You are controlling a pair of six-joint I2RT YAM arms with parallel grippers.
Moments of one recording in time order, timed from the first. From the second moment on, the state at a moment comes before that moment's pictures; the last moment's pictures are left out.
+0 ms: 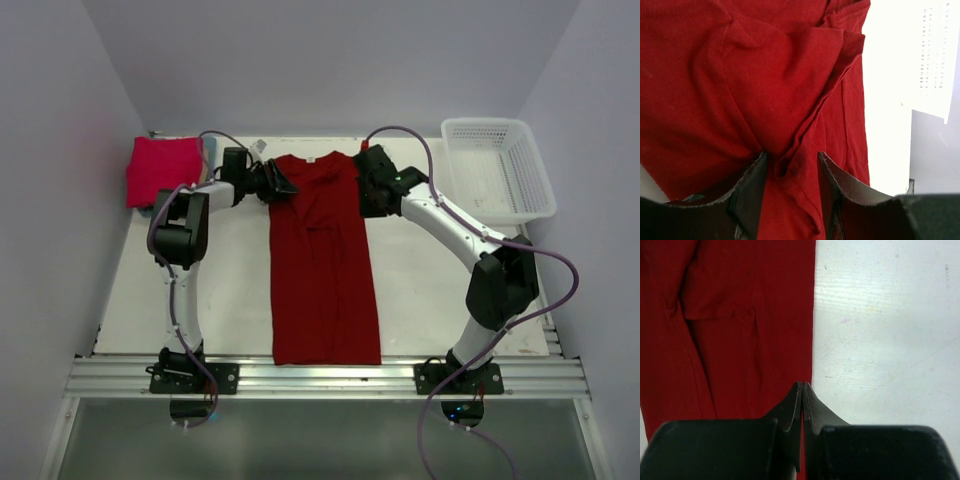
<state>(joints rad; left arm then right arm) -0.14 2.25 1.48 0.10 0.68 -0.63 0.56 1.73 1.52 -0.77 0.28 0.42</state>
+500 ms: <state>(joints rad) -0.18 2.26 1.56 0.09 0.68 -0.63 0.55 1.73 1.50 -0.76 0.28 0.42</state>
